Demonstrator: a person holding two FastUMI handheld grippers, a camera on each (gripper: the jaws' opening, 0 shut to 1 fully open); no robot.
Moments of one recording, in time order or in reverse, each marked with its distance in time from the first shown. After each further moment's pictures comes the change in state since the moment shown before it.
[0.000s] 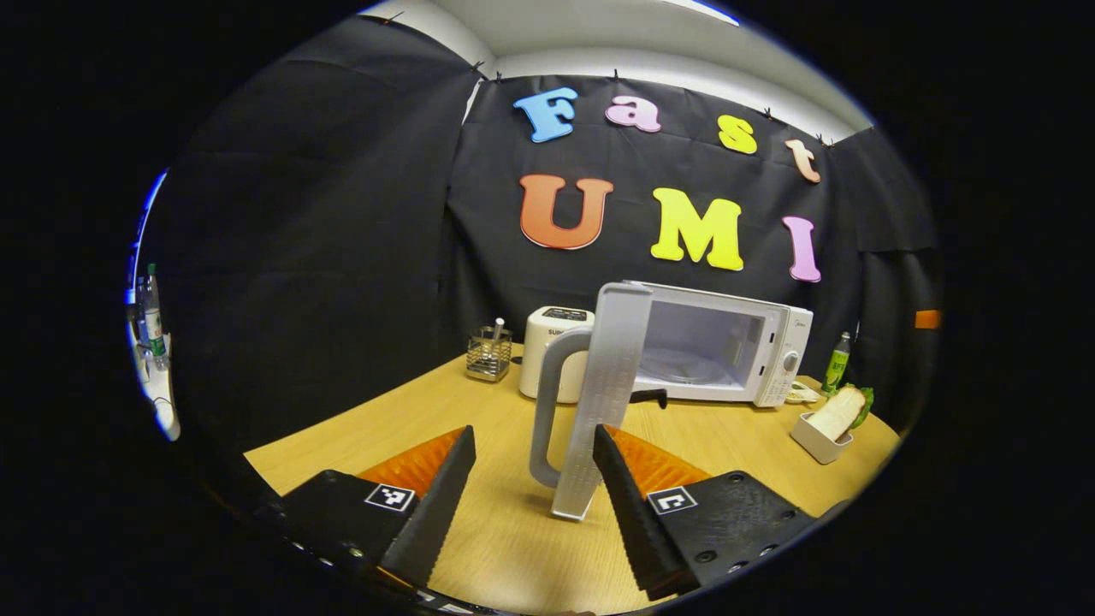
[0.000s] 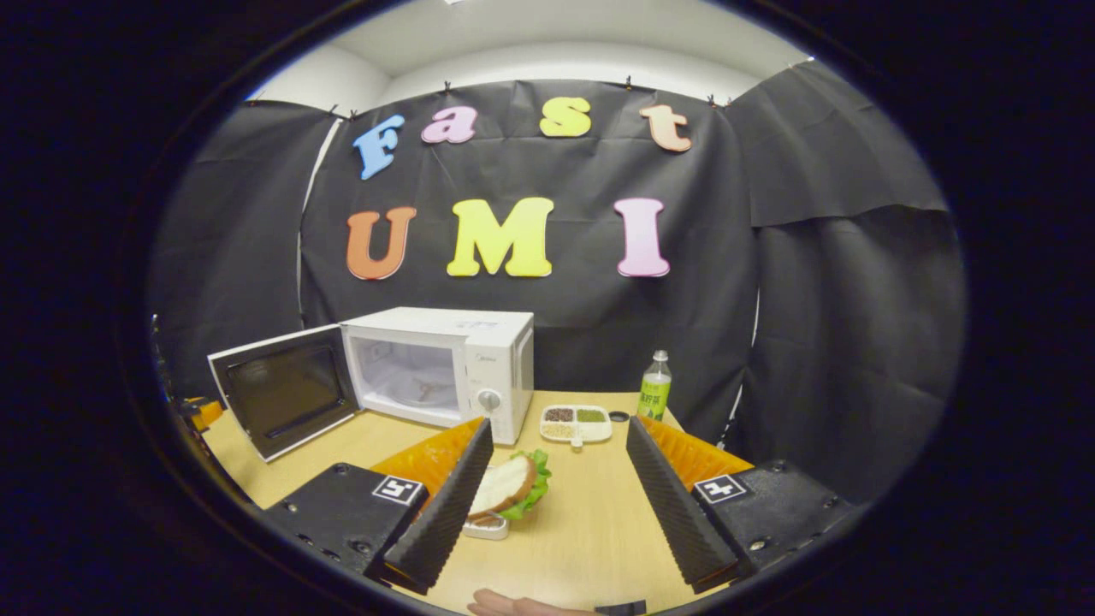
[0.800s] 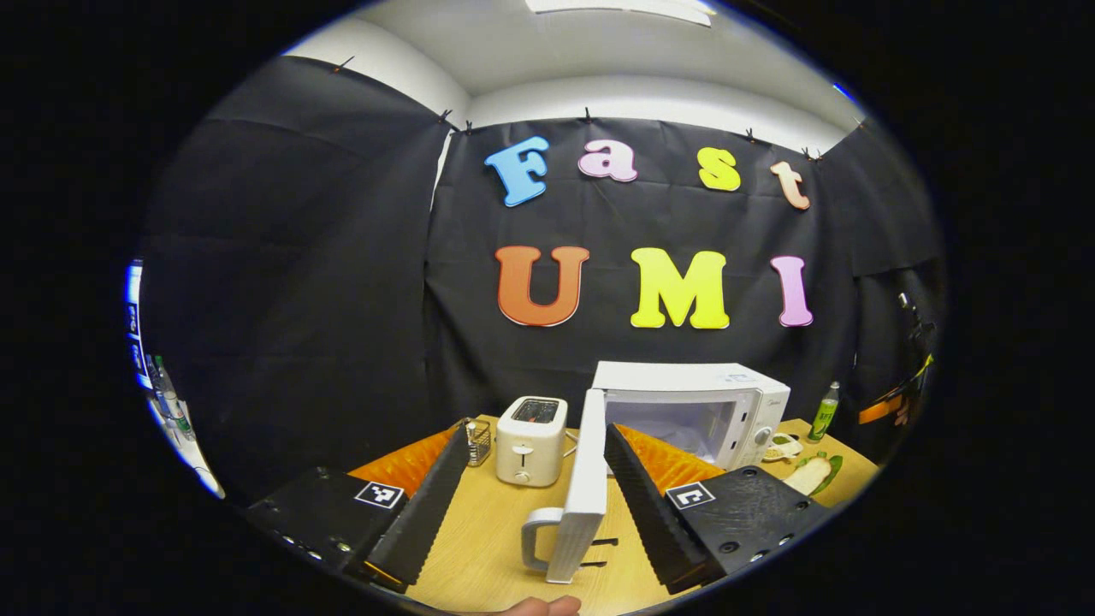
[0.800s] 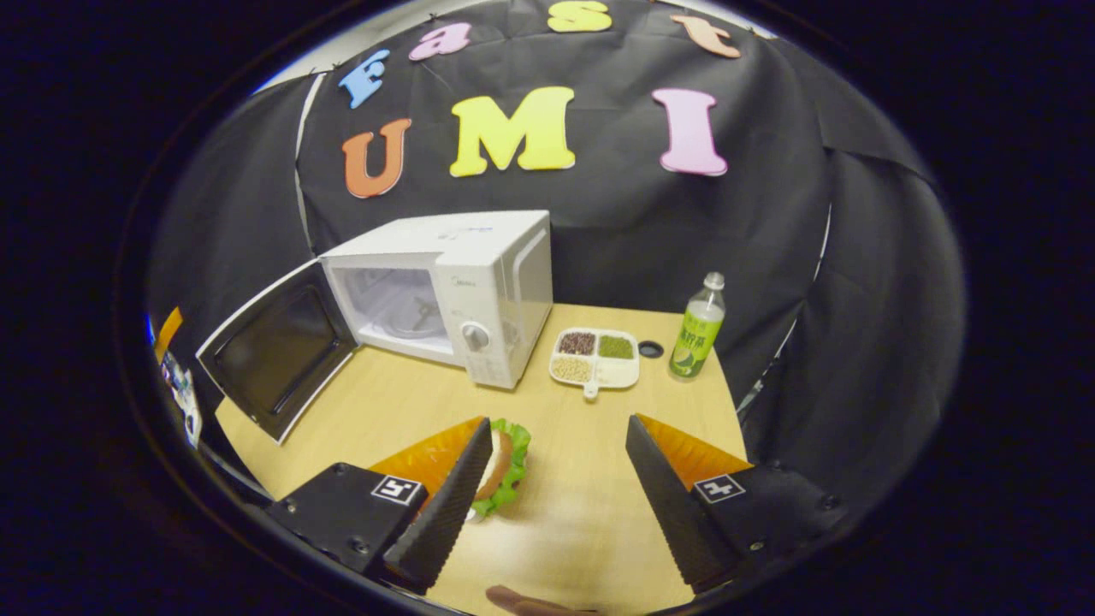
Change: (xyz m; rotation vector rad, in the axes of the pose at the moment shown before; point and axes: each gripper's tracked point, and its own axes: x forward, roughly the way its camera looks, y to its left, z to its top) left arm -0.006 -0.098 0.164 0.048 -0.143 -0.027; right arm 0.115 -0.022 -0.045 0.017 0.468 0.191
